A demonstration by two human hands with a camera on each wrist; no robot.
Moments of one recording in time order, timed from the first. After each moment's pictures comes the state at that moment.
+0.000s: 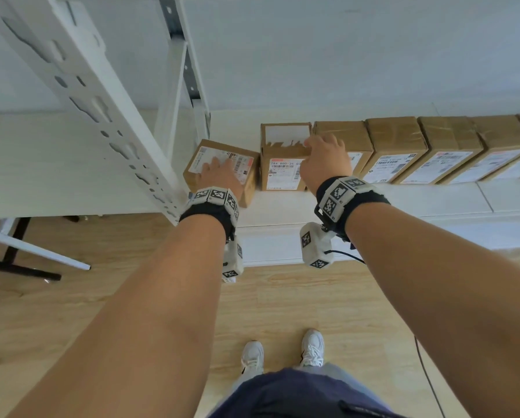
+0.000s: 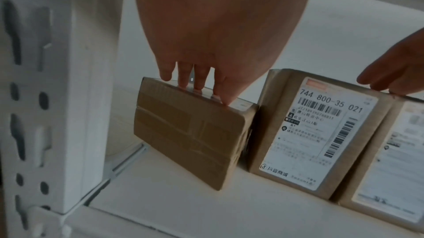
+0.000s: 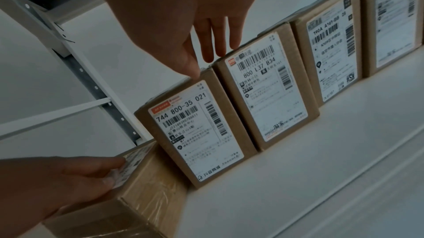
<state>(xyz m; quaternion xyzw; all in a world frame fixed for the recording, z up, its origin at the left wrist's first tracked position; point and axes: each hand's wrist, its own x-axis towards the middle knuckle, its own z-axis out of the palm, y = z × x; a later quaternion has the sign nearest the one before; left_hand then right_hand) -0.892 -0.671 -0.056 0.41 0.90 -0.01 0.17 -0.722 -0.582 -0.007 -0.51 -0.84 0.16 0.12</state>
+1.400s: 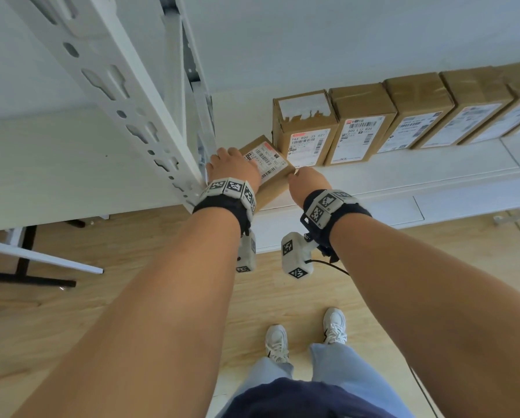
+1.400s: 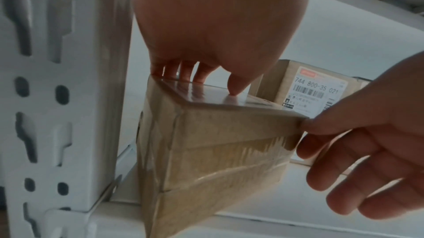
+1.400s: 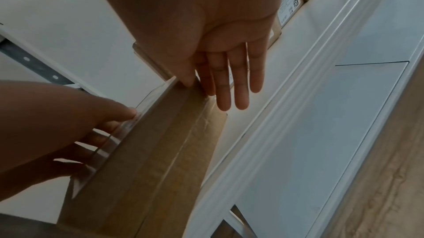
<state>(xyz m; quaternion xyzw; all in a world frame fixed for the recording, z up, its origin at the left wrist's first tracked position) -0.890 -0.686 -0.063 0.41 0.91 0.01 0.11 -0.764 -0.644 -0.071 -0.61 -0.69 0.39 -0.01</state>
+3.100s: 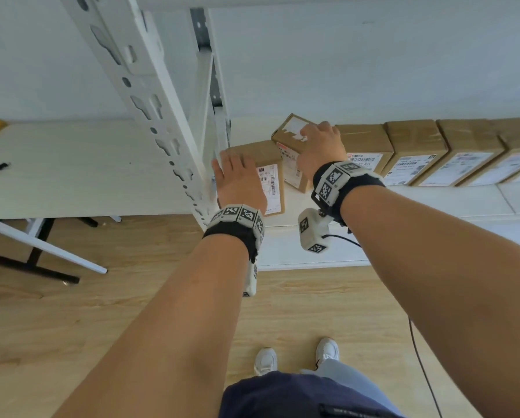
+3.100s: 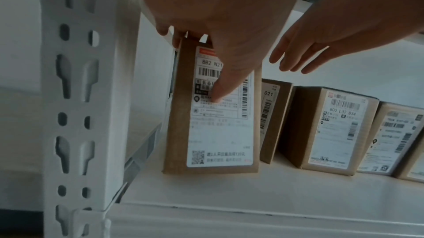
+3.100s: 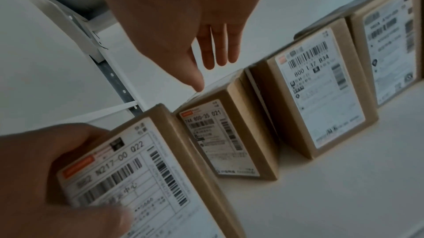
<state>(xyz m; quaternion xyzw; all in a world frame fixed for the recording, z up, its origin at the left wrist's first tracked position) -0.865 -0.710 -0.036 0.45 0.89 0.02 -0.02 -0.768 -0.597 0.012 -0.50 -0.84 0.19 0.11</state>
